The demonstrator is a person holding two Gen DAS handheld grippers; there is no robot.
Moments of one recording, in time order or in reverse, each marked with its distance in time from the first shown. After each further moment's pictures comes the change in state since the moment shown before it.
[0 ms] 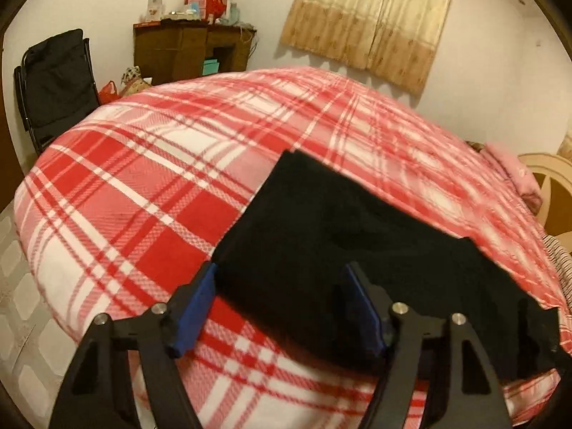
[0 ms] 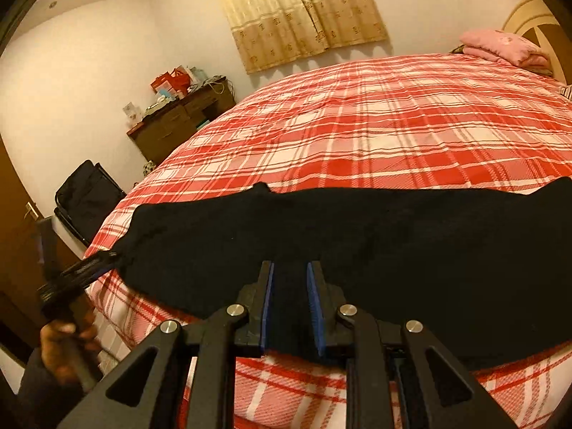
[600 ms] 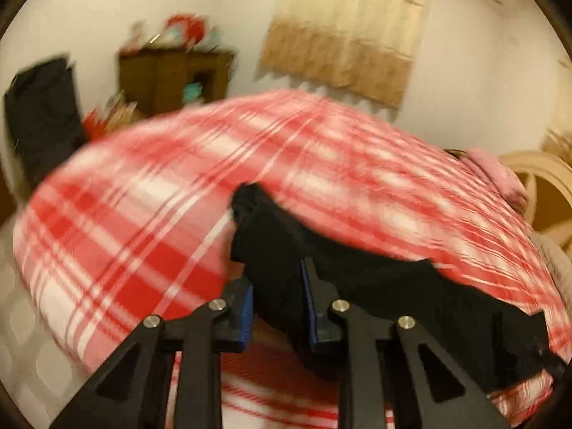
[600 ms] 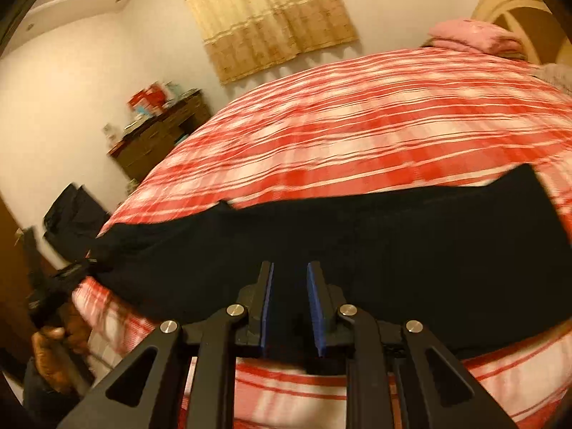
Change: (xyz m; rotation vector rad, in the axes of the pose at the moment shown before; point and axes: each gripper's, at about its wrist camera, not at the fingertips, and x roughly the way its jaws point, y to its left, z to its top) left arm -0.040 -0.052 0.021 0.091 -0.099 -0.078; right arm -0.036 -0.056 0.005 0.131 -0.043 -0.111
